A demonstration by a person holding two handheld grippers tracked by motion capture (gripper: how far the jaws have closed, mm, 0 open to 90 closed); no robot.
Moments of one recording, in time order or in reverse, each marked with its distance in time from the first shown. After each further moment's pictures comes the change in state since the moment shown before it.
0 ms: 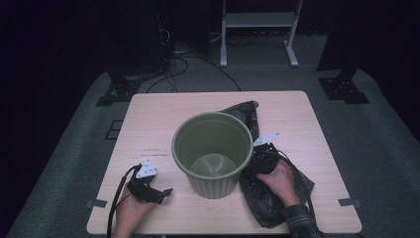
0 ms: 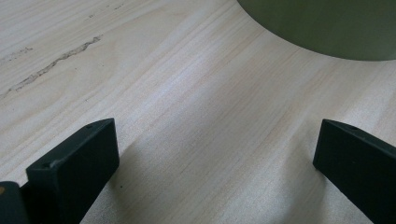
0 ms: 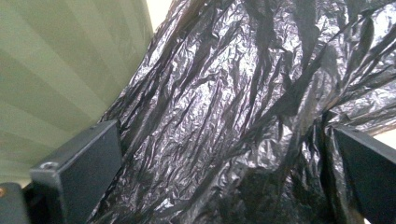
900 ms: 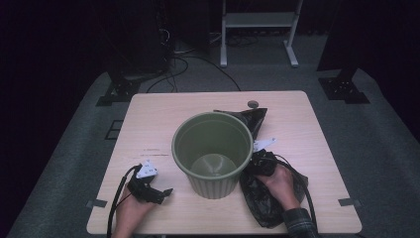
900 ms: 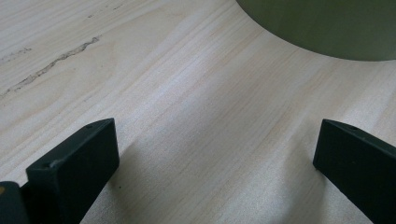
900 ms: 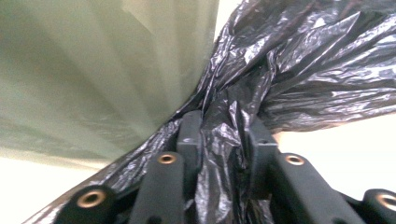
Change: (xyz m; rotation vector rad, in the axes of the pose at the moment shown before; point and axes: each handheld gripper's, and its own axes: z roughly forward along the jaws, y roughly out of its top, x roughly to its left) left arm -0.001 0.000 0.000 0.000 -0.001 0.001; right arm 0.026 0.002 -0.008 0.011 0.022 -0.090
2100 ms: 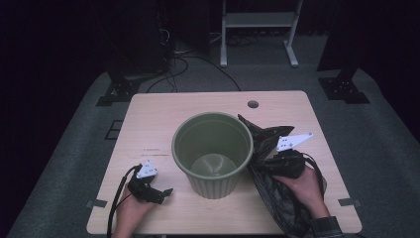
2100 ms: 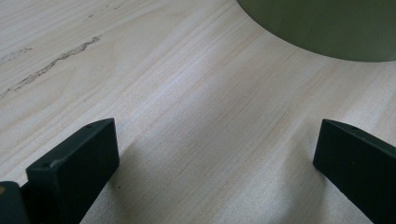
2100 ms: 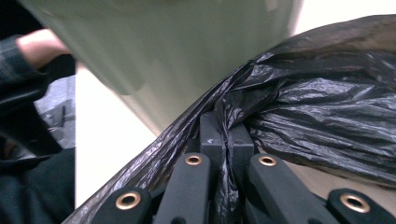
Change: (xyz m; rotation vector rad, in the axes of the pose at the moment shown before) left arm -0.001 0.000 0.000 0.000 0.003 -0.005; right arm 0.007 0.003 -0.102 -0.185 0.266 0.005
